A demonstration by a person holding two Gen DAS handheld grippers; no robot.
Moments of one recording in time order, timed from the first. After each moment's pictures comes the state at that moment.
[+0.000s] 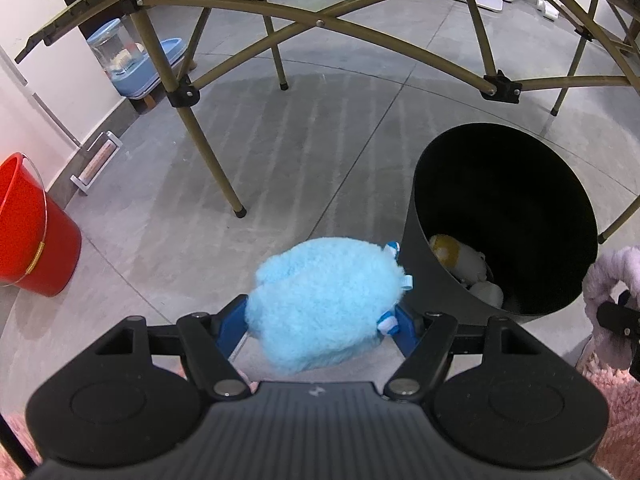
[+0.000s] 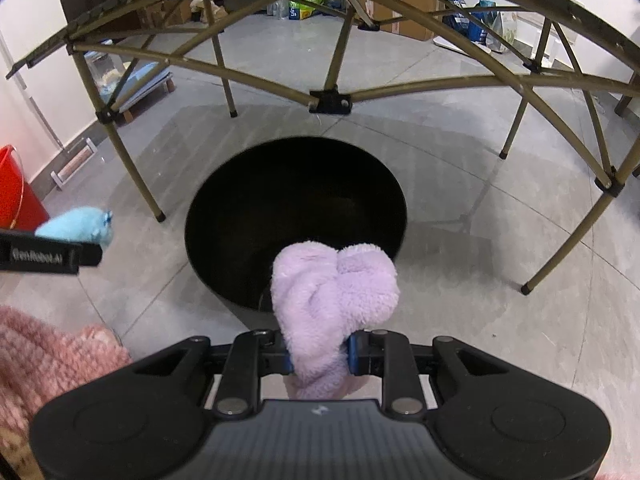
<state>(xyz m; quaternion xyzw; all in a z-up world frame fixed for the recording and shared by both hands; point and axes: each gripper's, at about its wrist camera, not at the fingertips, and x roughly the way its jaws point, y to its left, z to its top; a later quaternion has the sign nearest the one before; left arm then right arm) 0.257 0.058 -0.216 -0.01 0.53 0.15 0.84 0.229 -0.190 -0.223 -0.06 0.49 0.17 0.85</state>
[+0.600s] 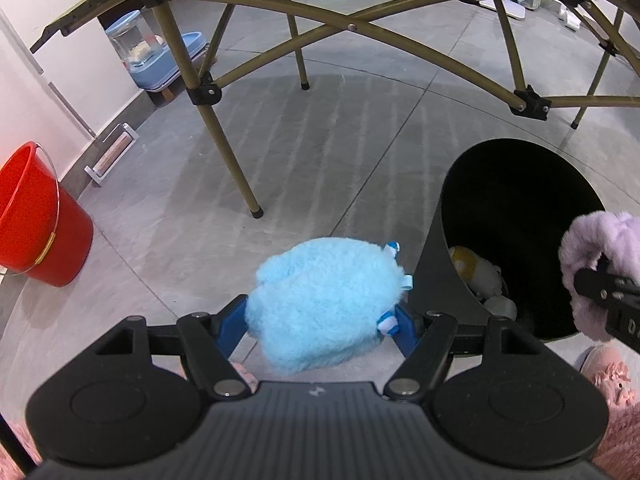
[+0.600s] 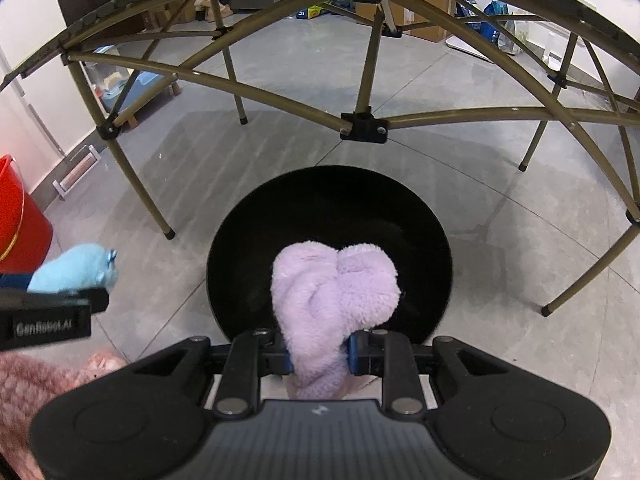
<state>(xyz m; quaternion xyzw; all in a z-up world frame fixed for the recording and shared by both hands) 0.265 0.072 -0.214 -0.02 0.53 0.18 0.83 0.273 -0.143 -0.221 -0.06 0.49 0.18 0.85</state>
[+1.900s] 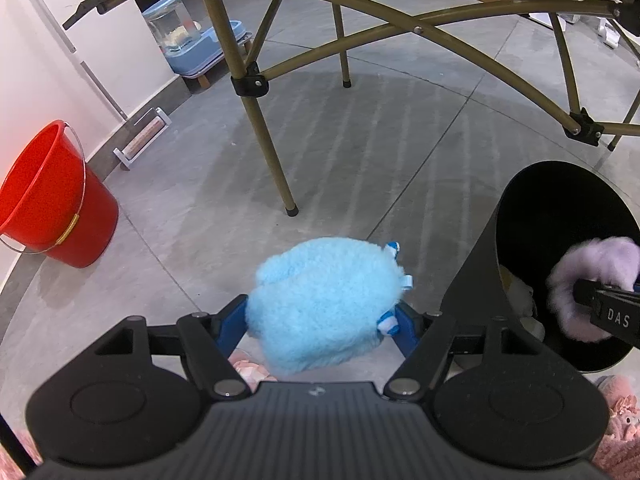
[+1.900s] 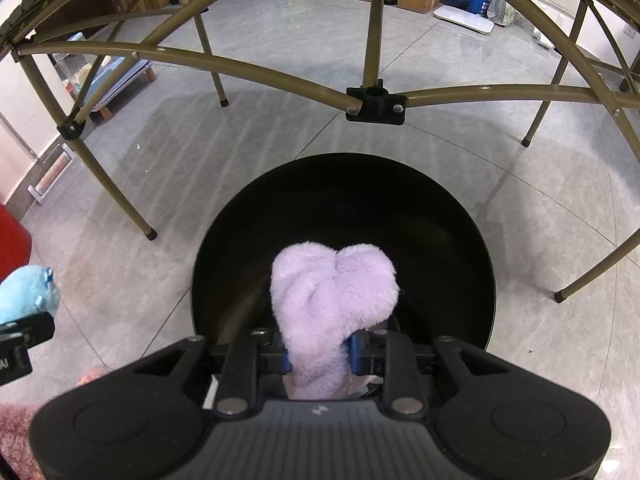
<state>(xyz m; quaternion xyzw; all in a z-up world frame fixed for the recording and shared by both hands) 0.271 0.099 -0.218 -0.04 0.52 0.23 0.82 0.314 -0.112 -0.257 -0.05 0.53 0.15 0.83</state>
